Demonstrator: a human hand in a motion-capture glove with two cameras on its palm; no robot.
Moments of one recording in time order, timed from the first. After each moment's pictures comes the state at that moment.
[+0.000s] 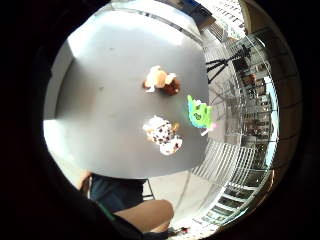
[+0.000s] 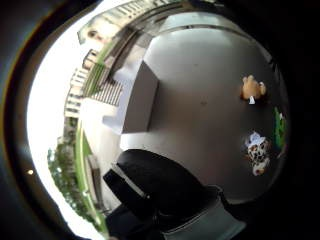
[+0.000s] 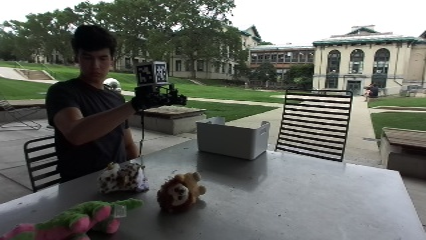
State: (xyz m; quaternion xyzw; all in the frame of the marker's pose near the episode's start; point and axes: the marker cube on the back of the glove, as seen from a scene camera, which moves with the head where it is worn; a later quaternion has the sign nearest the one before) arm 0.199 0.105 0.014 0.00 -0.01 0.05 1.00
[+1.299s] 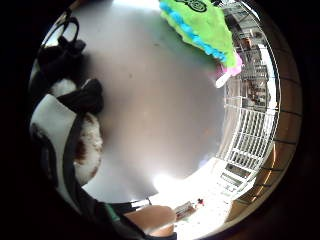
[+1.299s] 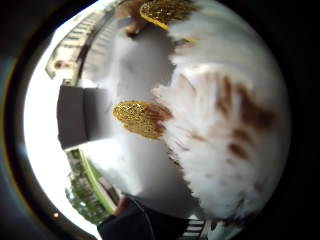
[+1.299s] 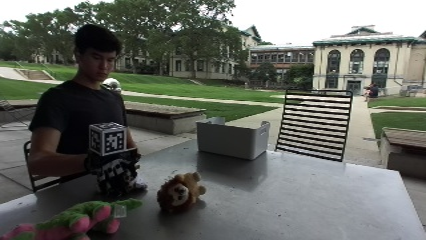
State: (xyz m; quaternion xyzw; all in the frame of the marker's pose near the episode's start) arm 0.364 0.233 0.212 -0.10 0.01 0.22 0.97
